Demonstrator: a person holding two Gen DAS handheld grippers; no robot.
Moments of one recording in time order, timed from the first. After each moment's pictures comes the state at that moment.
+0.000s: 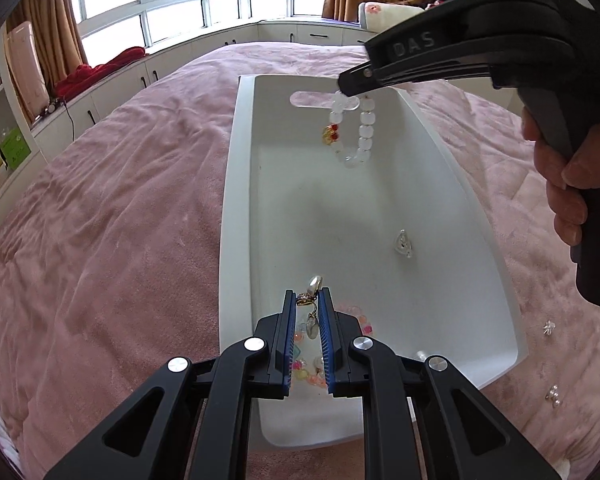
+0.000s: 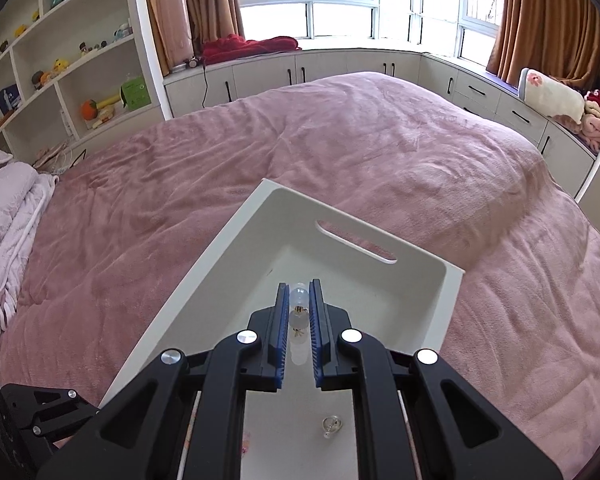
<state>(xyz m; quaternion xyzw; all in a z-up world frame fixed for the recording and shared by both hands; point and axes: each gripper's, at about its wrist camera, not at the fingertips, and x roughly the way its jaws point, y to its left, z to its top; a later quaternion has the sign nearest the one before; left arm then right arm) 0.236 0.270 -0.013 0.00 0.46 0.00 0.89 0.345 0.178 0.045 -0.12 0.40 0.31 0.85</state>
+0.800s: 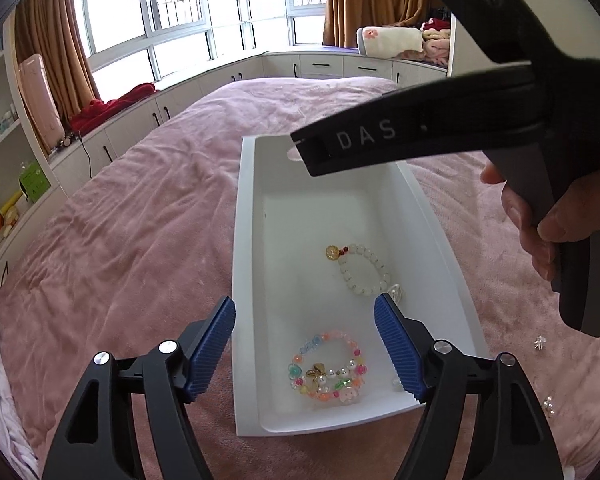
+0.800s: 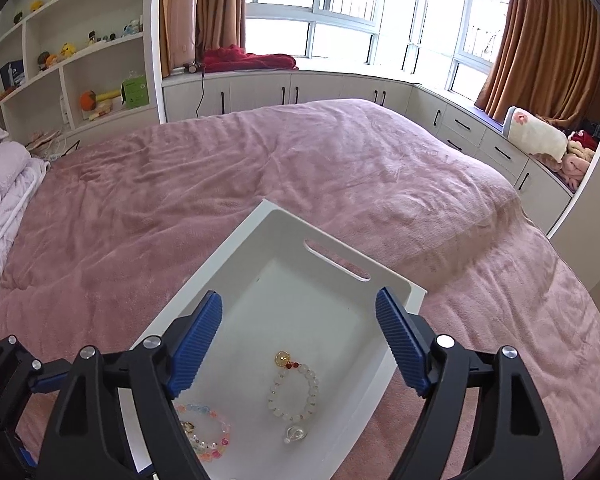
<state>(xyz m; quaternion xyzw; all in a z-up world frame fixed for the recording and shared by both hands) 0.219 0.245 0.041 0.03 0.41 0.03 0.91 0.318 0.166 0.081 -0.15 0.35 0.29 0.88</state>
